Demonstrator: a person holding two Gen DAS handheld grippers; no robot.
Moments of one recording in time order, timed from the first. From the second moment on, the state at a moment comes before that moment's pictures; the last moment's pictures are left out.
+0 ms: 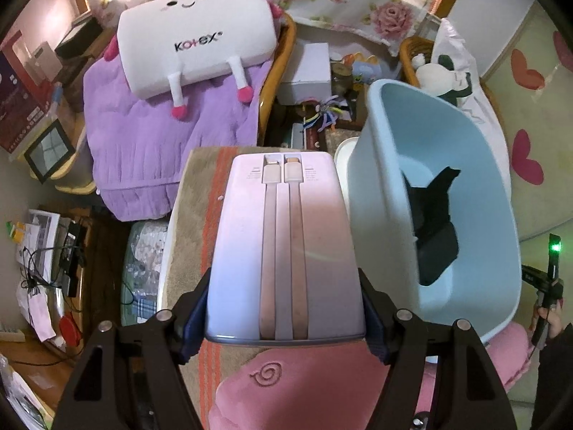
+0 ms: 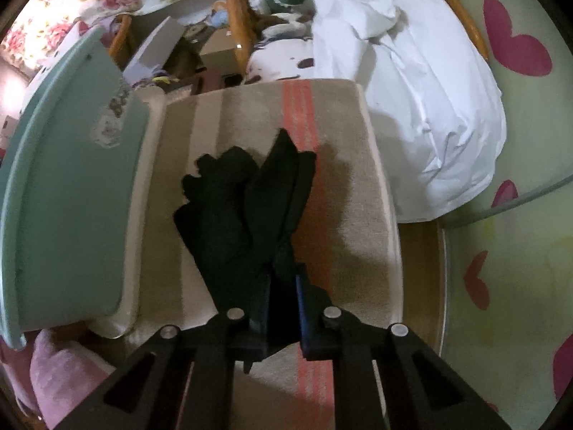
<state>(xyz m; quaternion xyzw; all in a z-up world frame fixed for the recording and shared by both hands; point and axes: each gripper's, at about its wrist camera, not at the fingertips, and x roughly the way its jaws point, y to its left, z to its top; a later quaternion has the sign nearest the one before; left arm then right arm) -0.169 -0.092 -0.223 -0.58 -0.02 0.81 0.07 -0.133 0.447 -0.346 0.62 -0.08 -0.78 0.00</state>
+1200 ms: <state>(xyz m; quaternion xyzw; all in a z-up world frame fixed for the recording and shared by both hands) -0.083 -0.051 -0.082 -0.50 -0.01 0.86 0.11 -0.048 0.400 -0.121 0.50 -0.02 -0.86 -0.08</state>
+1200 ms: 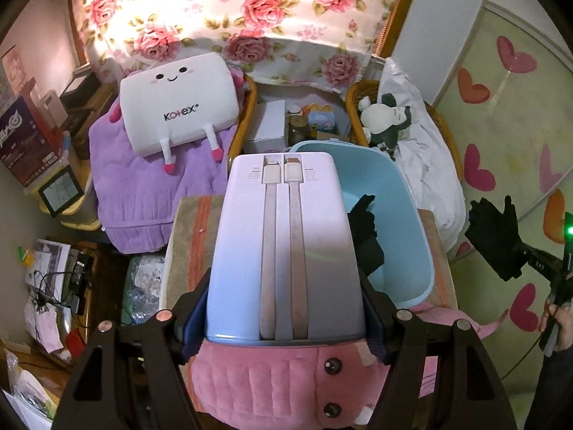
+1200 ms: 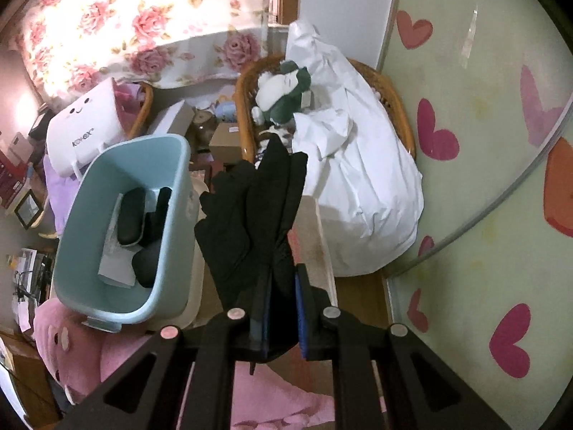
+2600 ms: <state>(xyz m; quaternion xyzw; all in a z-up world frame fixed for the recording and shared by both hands) -0.107 0.090 -0.076 -0.50 0.03 0.85 0.17 -0.038 0.299 -0.072 0.46 0.00 -0.89 0.01</state>
